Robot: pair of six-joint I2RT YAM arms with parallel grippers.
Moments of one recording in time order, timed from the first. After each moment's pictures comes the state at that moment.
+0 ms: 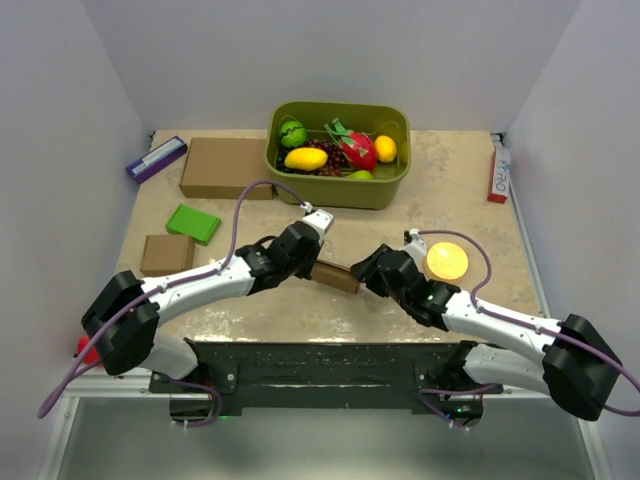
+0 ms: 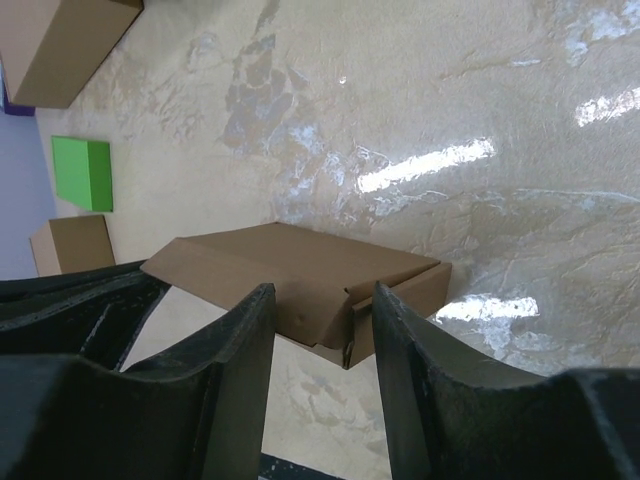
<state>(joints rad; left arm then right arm) -0.89 1.43 0.90 -0.25 -0.26 -0.26 0.85 1.09 0.50 -0.05 0.37 1.22</state>
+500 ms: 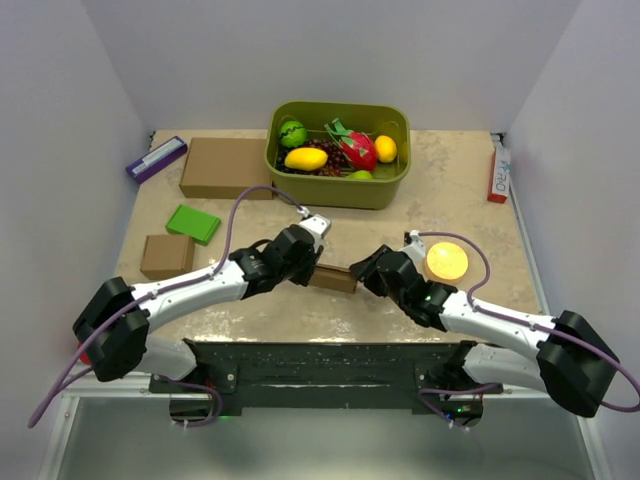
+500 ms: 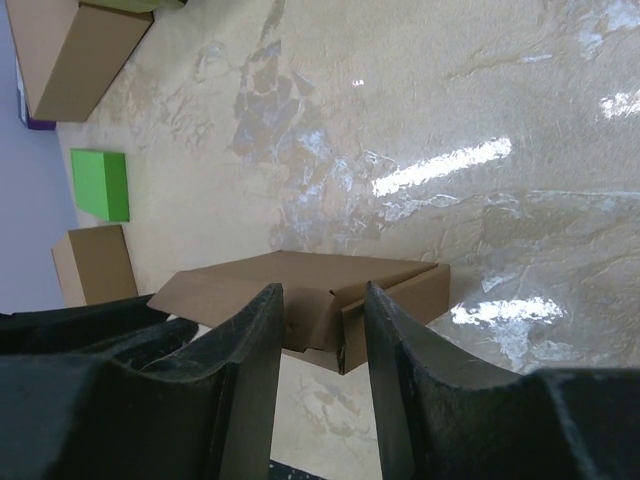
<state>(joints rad) -0.89 1.38 0.87 -0.28 -0.21 -0.28 0.84 1.12 0.47 0.02 0.38 1.26</state>
